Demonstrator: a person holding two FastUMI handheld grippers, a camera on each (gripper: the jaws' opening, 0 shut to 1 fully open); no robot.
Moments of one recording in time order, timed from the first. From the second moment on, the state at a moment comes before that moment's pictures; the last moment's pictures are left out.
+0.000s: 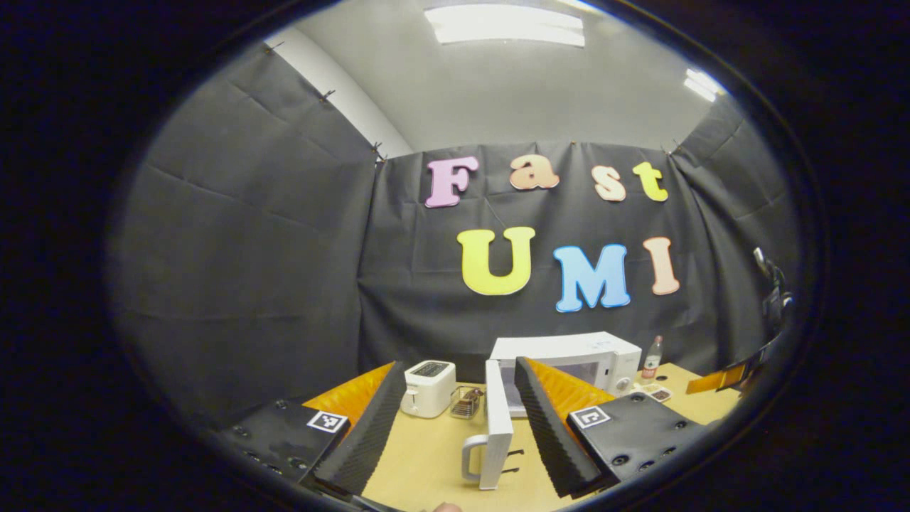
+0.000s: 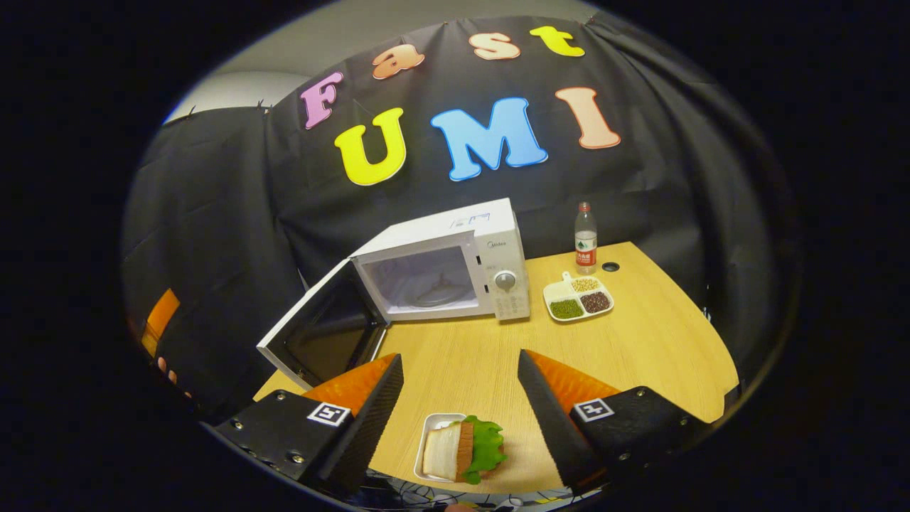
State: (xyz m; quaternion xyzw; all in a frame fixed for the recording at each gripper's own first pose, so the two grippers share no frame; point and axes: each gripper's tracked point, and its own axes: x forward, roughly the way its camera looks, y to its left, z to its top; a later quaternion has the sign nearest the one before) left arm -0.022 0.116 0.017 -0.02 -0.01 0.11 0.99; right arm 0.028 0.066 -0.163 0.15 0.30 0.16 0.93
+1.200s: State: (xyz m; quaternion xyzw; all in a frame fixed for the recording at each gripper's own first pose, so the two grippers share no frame) left arm -0.063 0.088 0.039 0.00 -0.03 0.17 0.98; right arm -0.045 0.099 -0.291 0.24 0.54 0.24 0.77
